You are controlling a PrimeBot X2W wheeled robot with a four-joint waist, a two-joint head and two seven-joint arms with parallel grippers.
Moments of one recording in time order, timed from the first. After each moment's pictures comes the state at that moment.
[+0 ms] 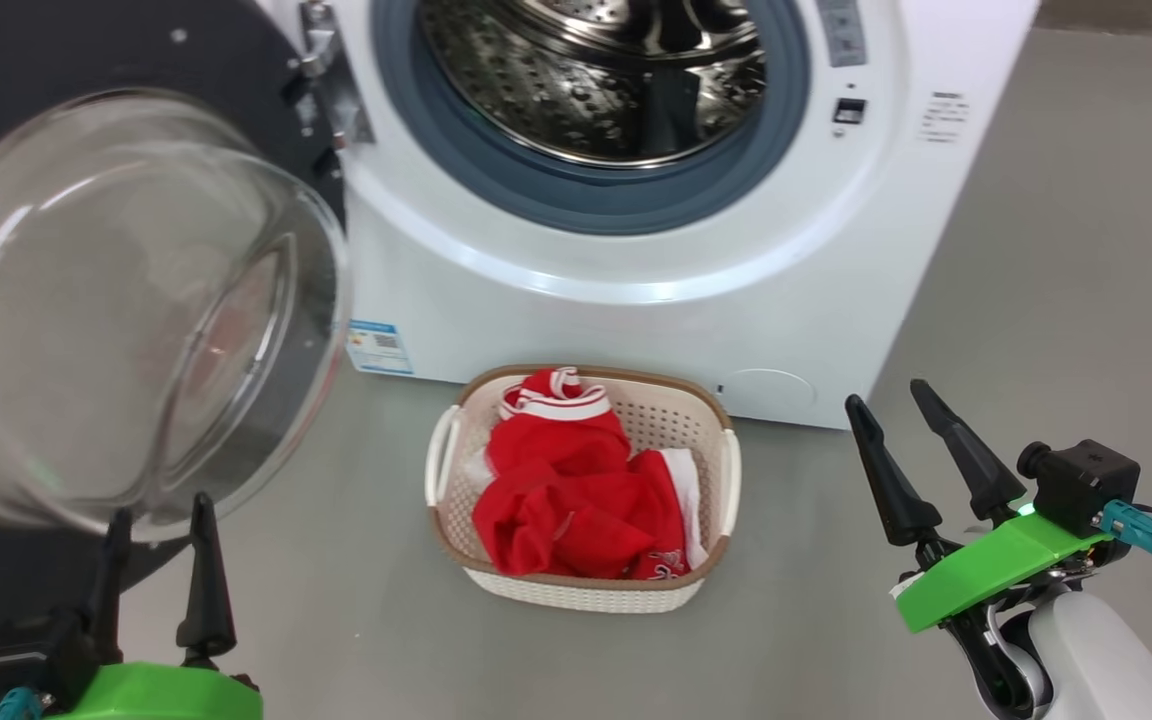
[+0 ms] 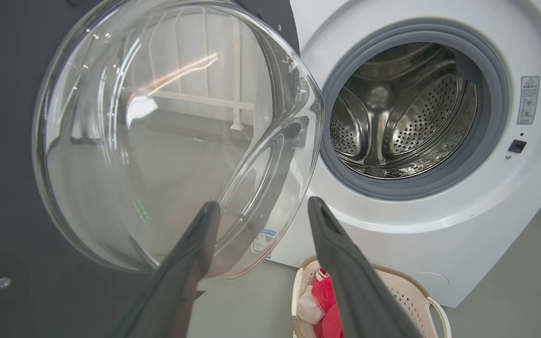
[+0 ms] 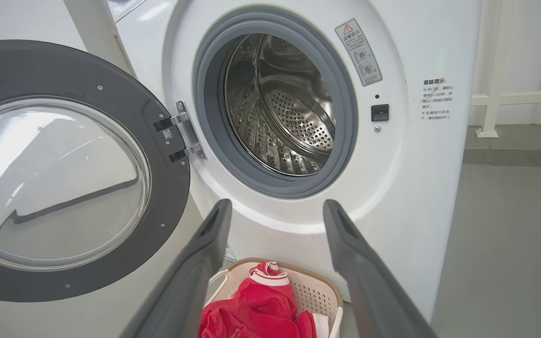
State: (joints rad) left arm -0.06 0.31 -0.28 0.07 -0.59 0.21 -0.25; right arm -0.28 -0.25 0.23 0.30 0.51 0.13 -0.25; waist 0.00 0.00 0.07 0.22
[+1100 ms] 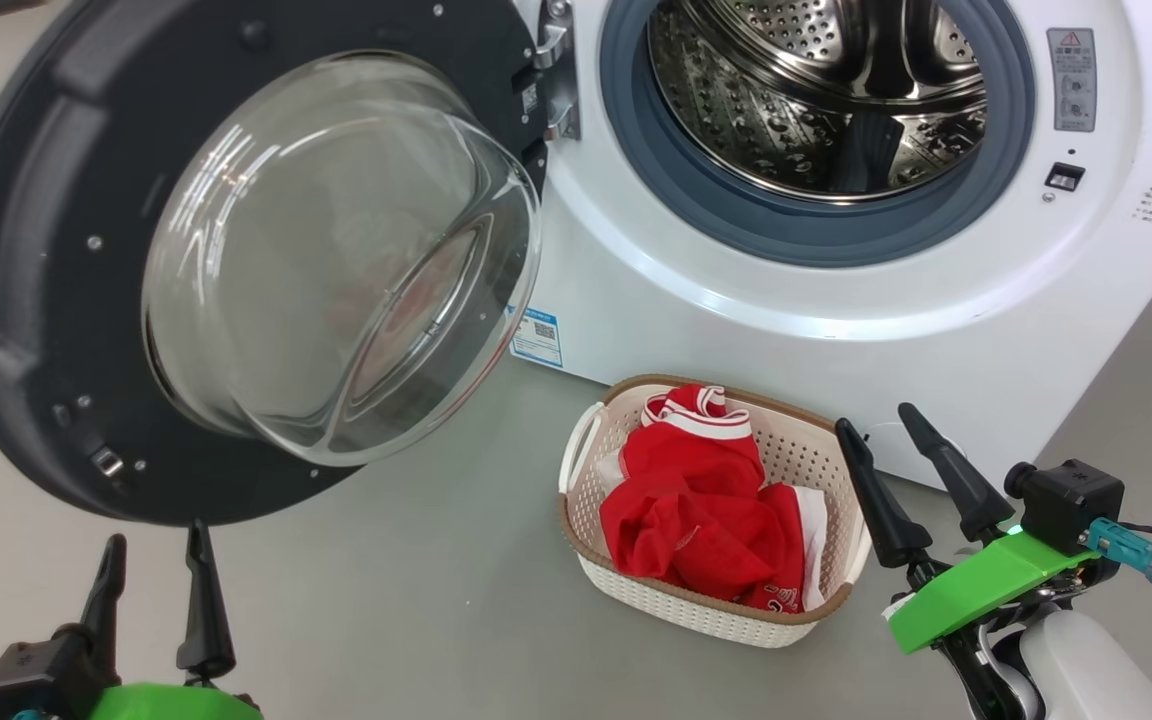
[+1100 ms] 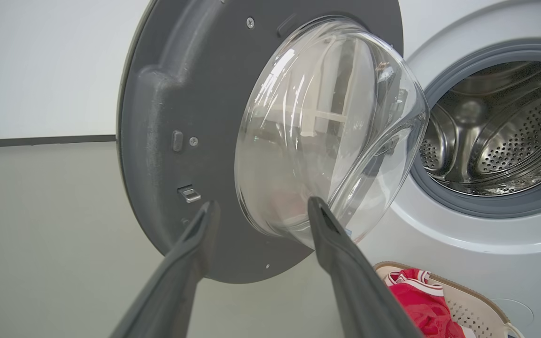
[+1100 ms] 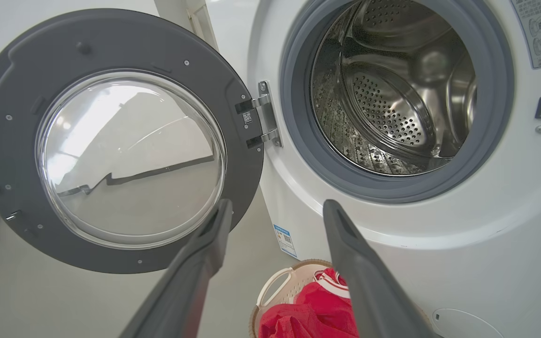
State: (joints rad) left arm -0.02 0.30 -0.26 0.06 -0.57 0.24 -0.25; right arm -0.26 -0.25 0.24 0.31 0.51 0.13 -0.25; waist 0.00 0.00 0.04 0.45
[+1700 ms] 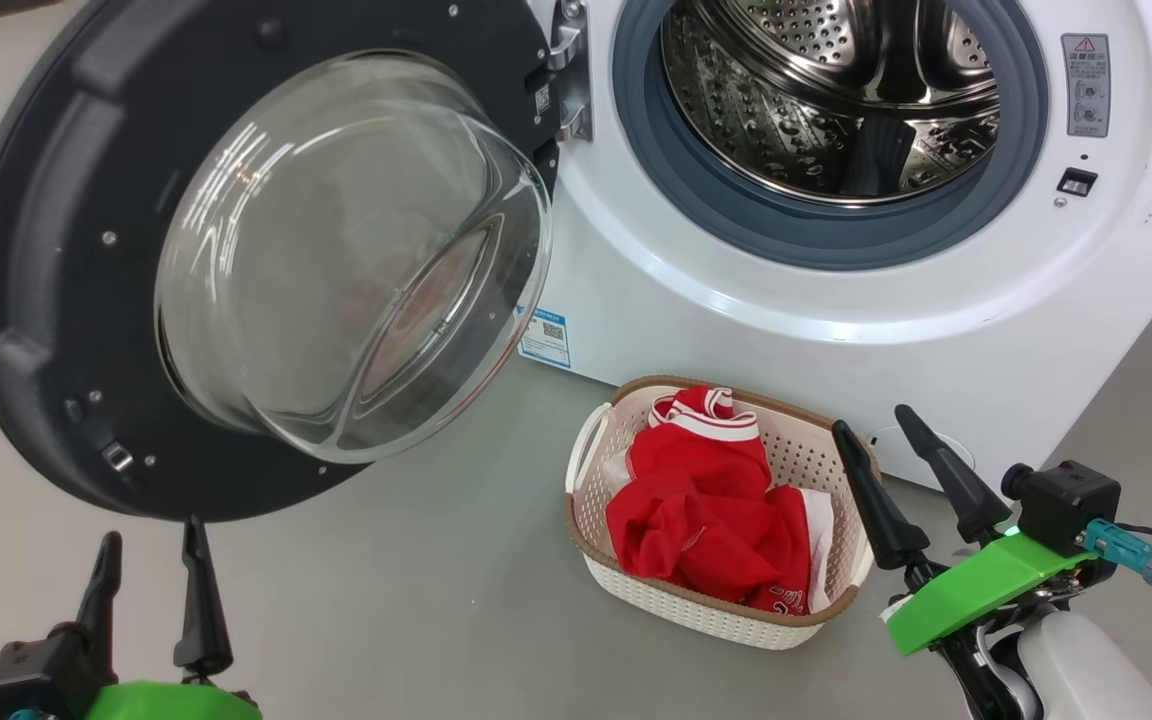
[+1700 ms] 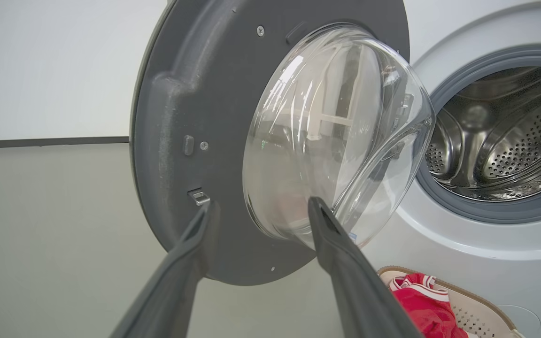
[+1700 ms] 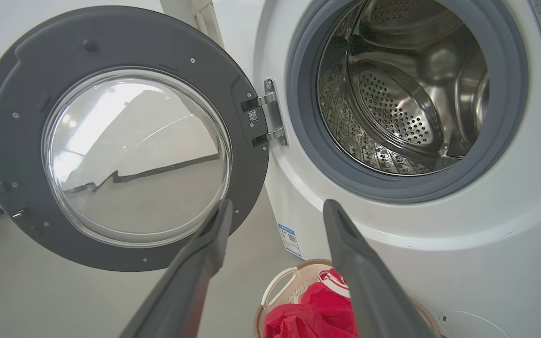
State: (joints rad) left arm -0.02 0.30 -0.26 0.06 -0.57 0.25 -0.25; right arm -0.26 -0.25 0.25 0.31 0.52 0.13 -0.25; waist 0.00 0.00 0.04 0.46
